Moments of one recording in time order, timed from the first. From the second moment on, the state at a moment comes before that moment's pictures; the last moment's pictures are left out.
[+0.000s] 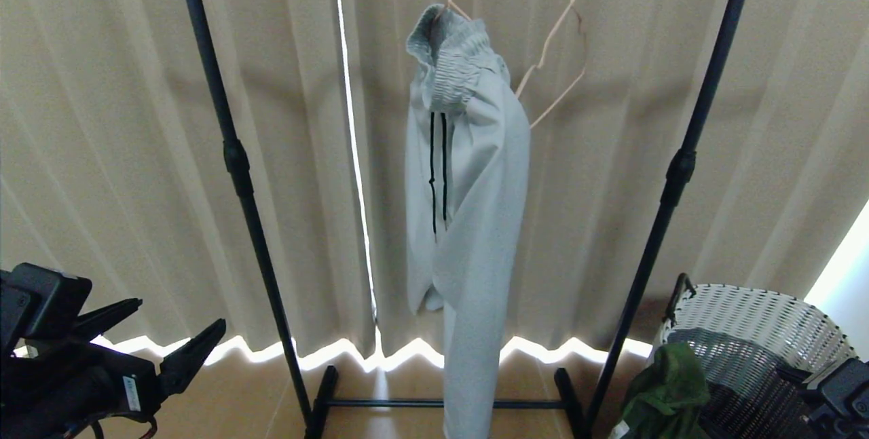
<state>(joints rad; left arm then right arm) -0.17 1.16 -0.13 -0.78 0.03 0.15 0.40 1.07 -0.01 -0.55 -0.27 -0.27</state>
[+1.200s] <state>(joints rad) -0.17 1.12 -0.11 -0.78 0.03 0.17 0.40 1.31 -0.10 -0.55 -0.25 -0.35</state>
